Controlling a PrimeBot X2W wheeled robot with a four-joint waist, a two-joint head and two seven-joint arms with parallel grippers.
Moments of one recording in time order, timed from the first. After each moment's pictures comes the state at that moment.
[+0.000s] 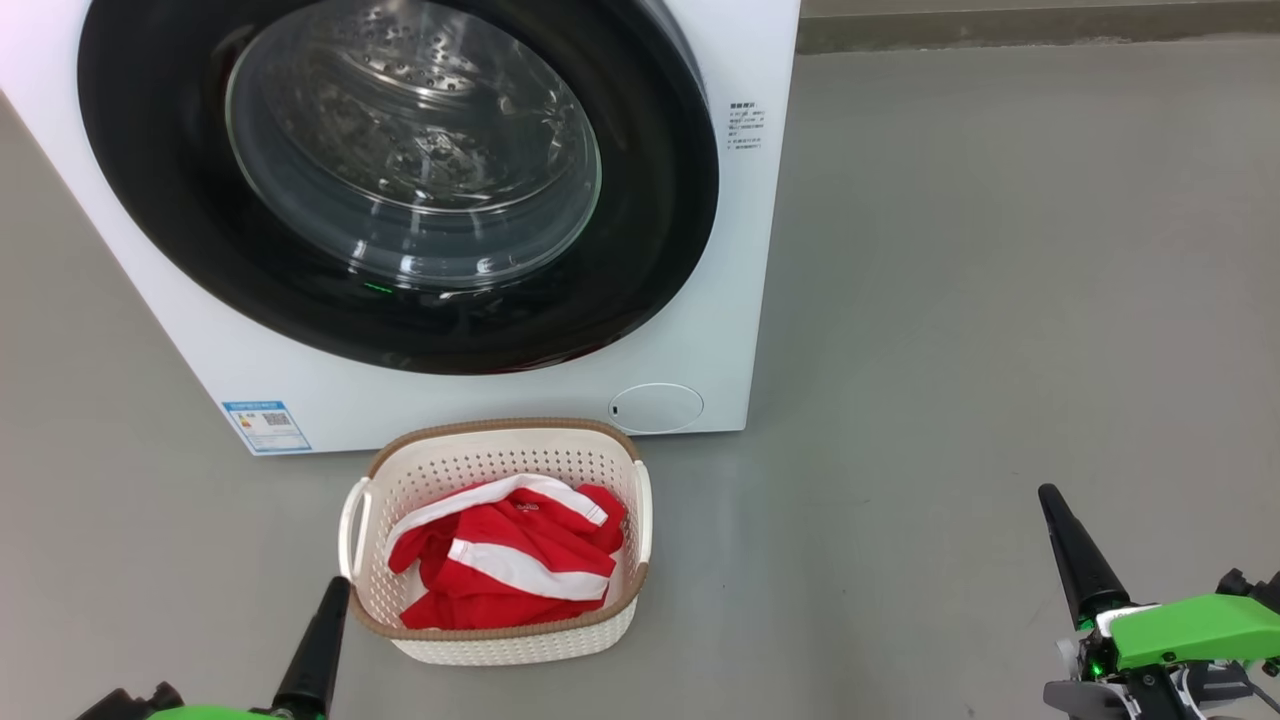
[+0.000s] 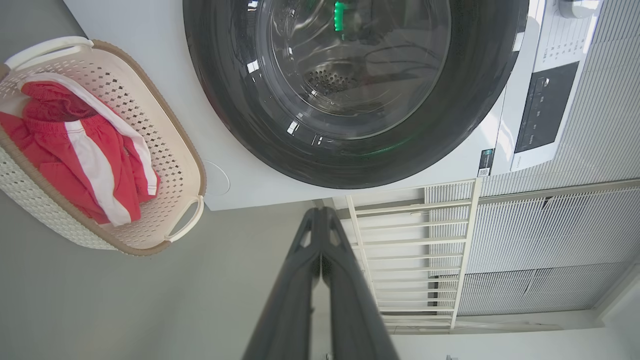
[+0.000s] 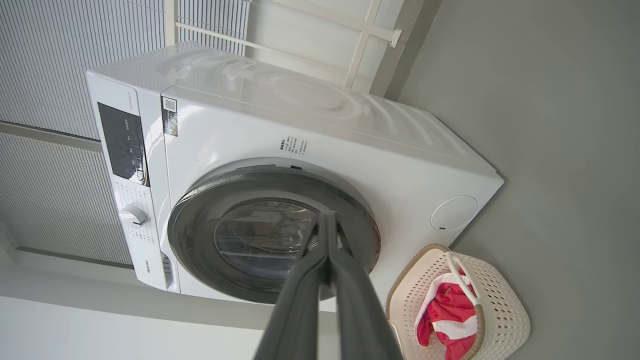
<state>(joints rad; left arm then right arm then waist) -0.03 0.08 0.01 0.24 -1.49 -0.08 0.06 -0.03 -0.06 -0.08 0.26 1.49 0.13 0.06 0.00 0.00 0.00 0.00</state>
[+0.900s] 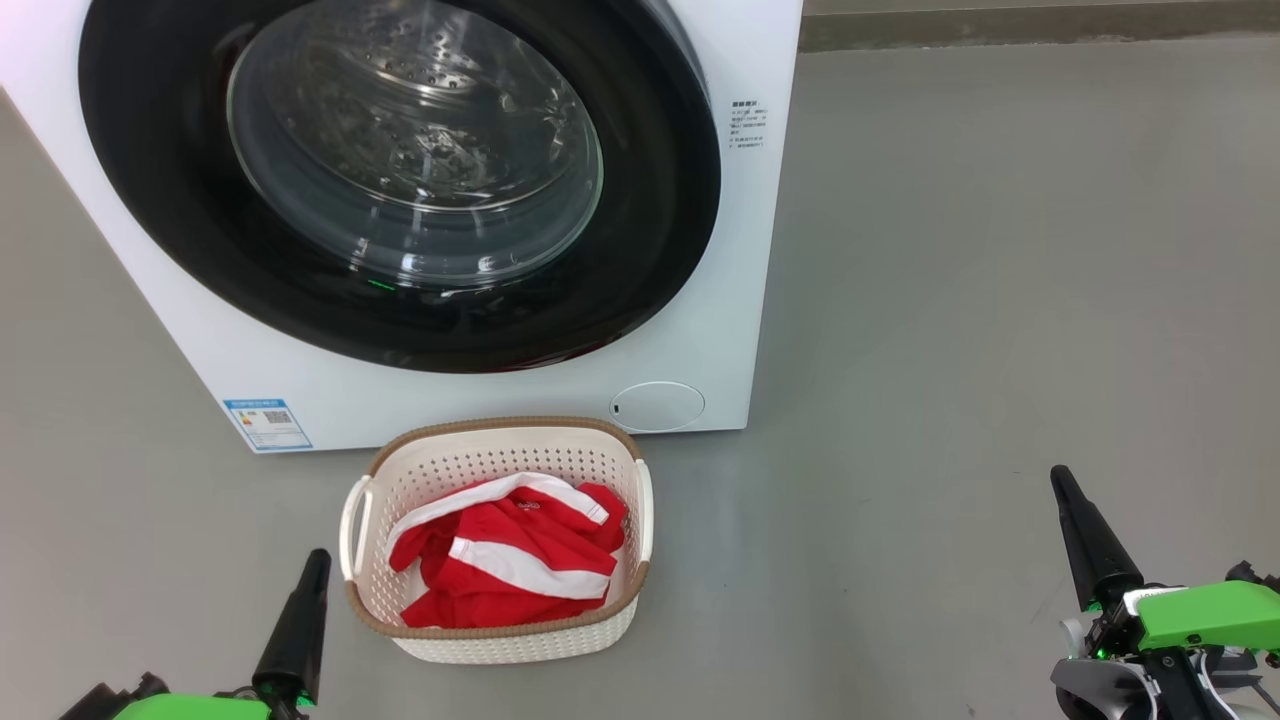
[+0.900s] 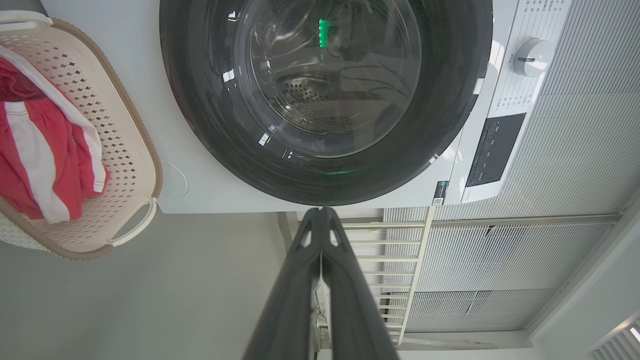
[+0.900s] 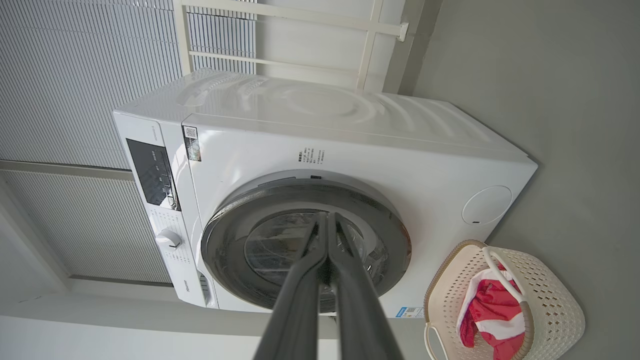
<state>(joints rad) -0.07 0.05 0.06 0.26 -1.63 -0.12 0.09 -0.06 -0.06 -0.10 0.27 1.63 0.13 0.09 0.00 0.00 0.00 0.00</state>
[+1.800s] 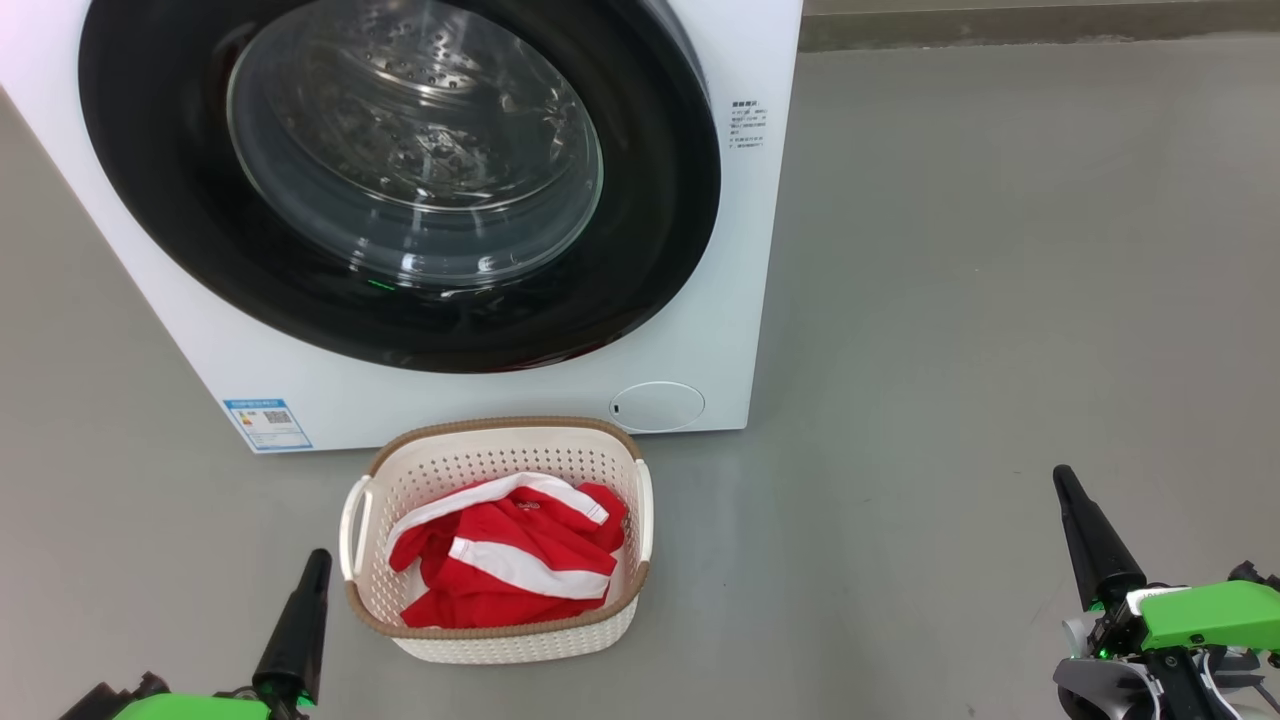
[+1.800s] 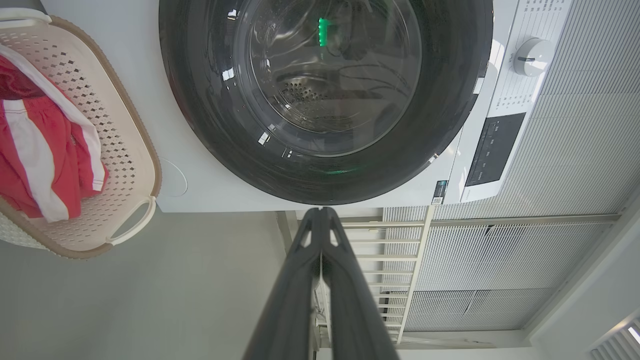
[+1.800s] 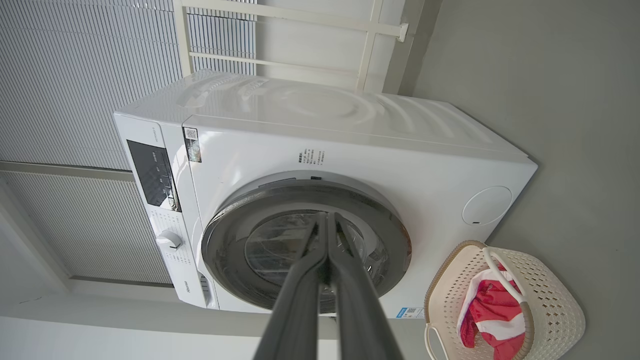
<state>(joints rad) -0.07 0.05 0.06 0.26 -1.63 -0.12 0.10 -0.06 -0.06 -0.11 0.27 1.63 0.13 0.09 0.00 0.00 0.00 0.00</state>
